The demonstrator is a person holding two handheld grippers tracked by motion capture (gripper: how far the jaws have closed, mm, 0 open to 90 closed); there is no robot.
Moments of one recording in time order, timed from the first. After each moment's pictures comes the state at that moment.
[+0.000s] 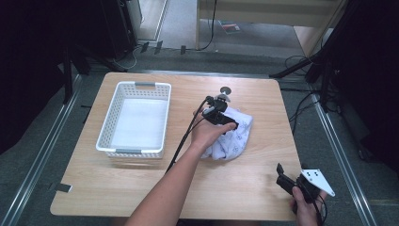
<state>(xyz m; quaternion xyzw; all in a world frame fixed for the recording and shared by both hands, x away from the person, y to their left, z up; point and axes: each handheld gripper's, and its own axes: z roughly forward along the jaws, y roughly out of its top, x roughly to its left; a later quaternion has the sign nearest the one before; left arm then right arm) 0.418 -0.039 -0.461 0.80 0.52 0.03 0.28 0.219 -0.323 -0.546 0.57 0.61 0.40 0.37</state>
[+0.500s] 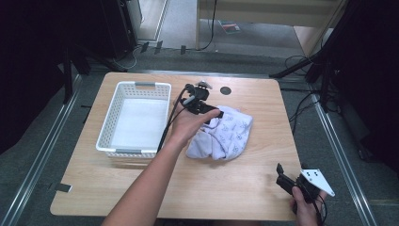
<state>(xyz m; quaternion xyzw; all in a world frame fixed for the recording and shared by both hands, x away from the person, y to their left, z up) 0.410 0.027 -0.415 0.78 0.54 0.09 0.31 0.219 -0.322 -0.546 0.57 0.61 0.40 0.37</state>
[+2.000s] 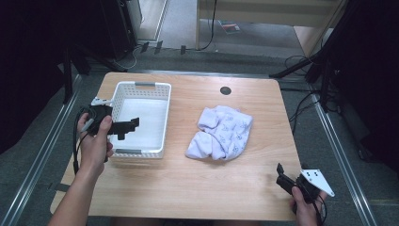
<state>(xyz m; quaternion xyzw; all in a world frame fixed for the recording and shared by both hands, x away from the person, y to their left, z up) 0.299 0.251 -0.416 0.68 0.61 0.20 0.36 0.218 -0.322 -0.546 0.57 0.61 0.40 0.38</state>
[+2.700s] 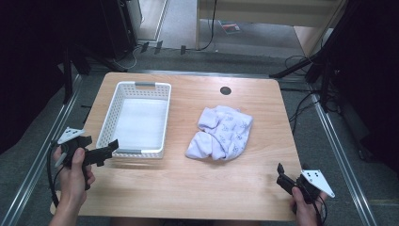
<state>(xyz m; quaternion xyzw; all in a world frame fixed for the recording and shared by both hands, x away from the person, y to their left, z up) 0.228 0.304 -0.461 0.63 0.62 0.23 0.42 0.217 -0.322 -0.546 0.57 0.60 0.40 0.38</state>
